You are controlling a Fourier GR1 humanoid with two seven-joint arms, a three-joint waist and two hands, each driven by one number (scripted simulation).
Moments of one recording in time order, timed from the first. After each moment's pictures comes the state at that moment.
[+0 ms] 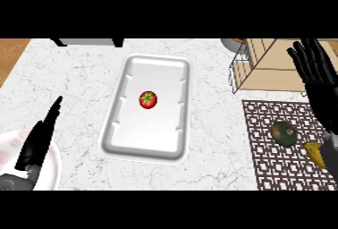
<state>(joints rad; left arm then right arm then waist) -0.10 0.63 -0.36 -1.38 0.13 0.41 0.16 -0.29 -0.48 0.04 -1.60 -0.26 0.05 -0.24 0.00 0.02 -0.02</state>
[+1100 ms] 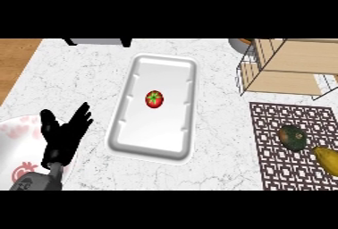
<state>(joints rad) -0.10 0.42 -0.26 -1.35 0.43 0.24 0.22 -0.22 -0.95 -0.11 -0.77 -0.11 0.55 -0.69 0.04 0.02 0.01</state>
